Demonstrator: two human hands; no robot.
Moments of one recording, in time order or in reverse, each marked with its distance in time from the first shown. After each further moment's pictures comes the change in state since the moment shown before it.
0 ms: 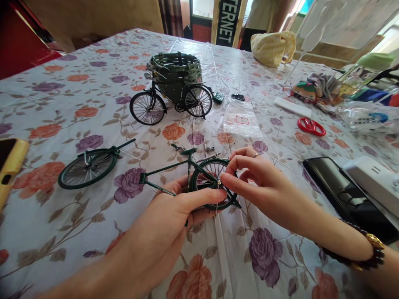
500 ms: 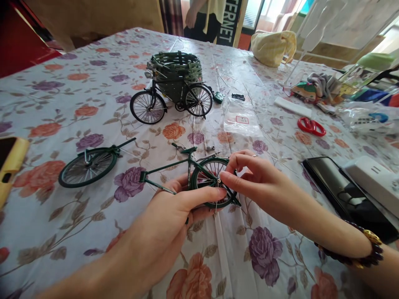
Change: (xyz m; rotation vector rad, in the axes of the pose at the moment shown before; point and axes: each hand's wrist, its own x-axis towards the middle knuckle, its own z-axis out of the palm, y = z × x) left_hand 0.000 -0.001 0.000 -0.022 -0.004 0.031; right_hand 0.001 -0.001 0.000 0.048 -0.046 0.057
